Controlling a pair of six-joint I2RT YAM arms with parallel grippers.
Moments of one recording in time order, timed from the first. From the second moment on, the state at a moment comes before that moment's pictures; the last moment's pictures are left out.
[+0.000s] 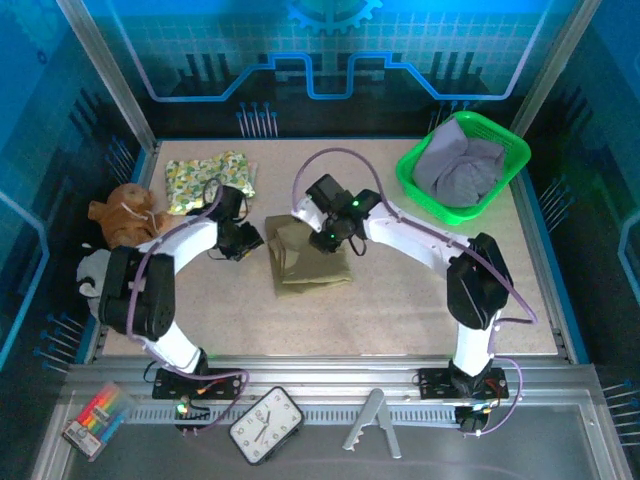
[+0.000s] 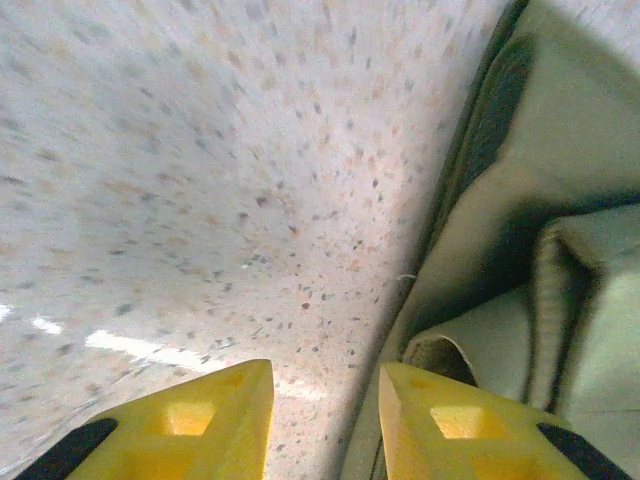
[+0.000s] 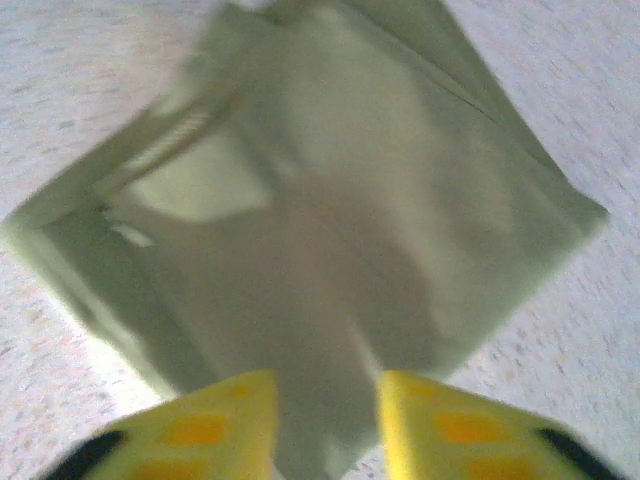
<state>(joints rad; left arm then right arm) -0.14 1.61 0.99 -0.57 0.16 -0.79 0.75 1.85 1.55 -0.80 0.01 -0.22</state>
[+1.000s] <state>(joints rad) -0.29 1.83 1.01 -0.28 0.40 -0.95 0.57 2.35 1.92 -0.90 -0.24 0.31</state>
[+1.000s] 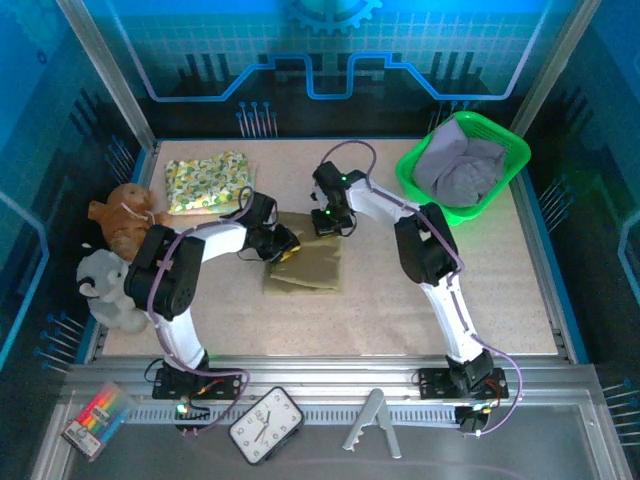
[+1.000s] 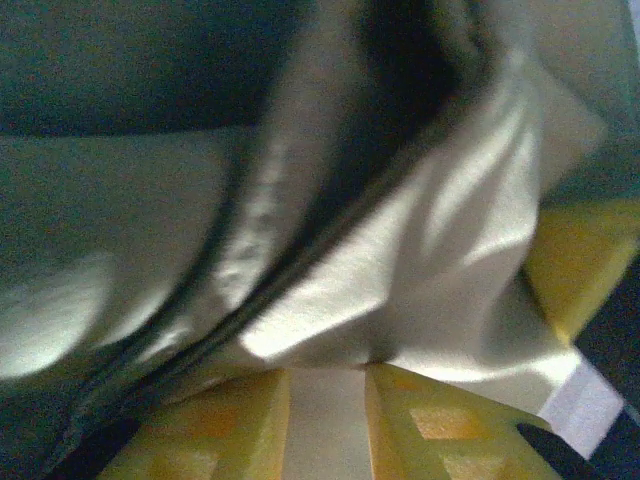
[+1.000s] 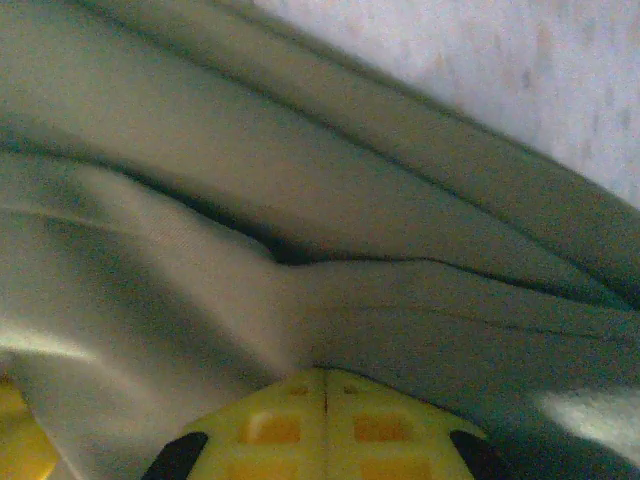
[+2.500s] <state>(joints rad) -0.37 1.47 0.92 -0.45 0.19 -0.85 0.36 1.59 1.17 -0.44 -0.20 0.29</state>
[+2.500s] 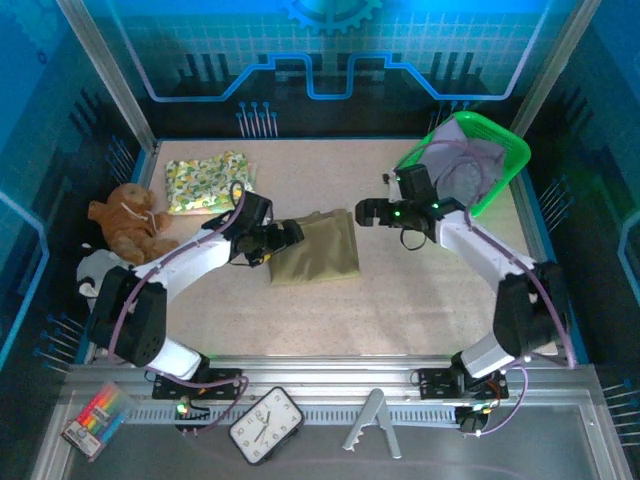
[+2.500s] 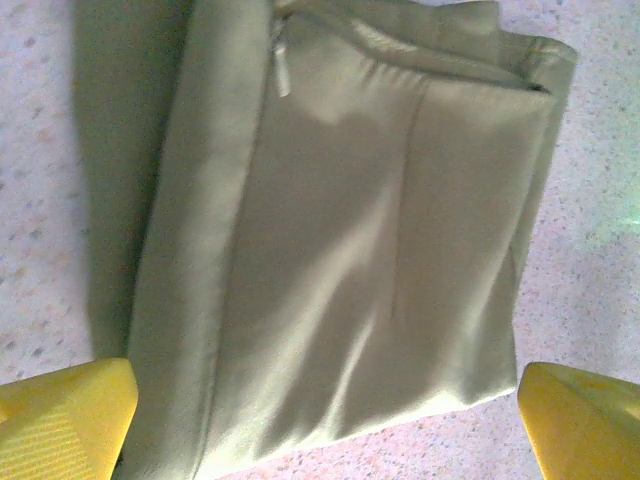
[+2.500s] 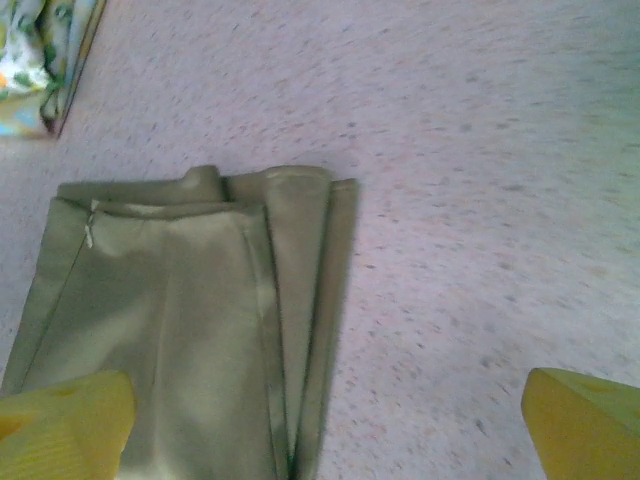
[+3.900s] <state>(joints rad) -0.27 1.64 1.04 -0.51 0.15 -0.82 0.46 2.22 1.77 -0.76 -0.44 0.00</state>
